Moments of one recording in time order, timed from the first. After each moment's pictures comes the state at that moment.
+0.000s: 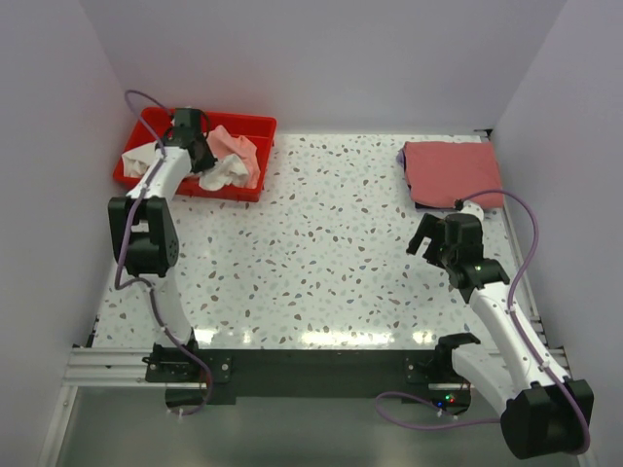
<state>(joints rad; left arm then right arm) 0.00 2.03 1.70 -0.51 -0.15 -0.42 0.15 0.88 0.64 -0.48 0.16 0.50</state>
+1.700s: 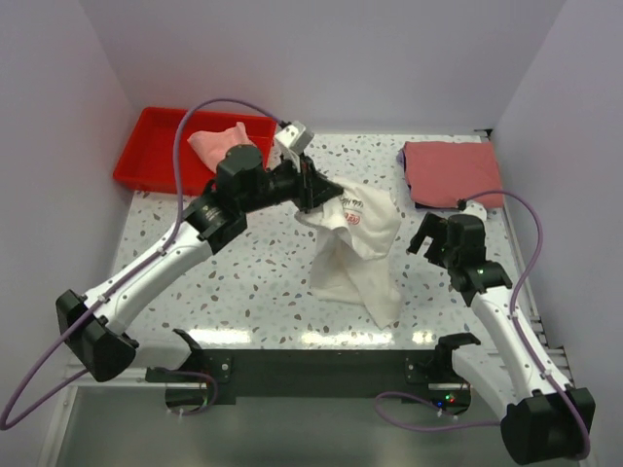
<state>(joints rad) -0.70 1.34 1.39 -0.10 0.46 -0.34 0.15 0.84 0.64 -0.48 0.17 0.50</state>
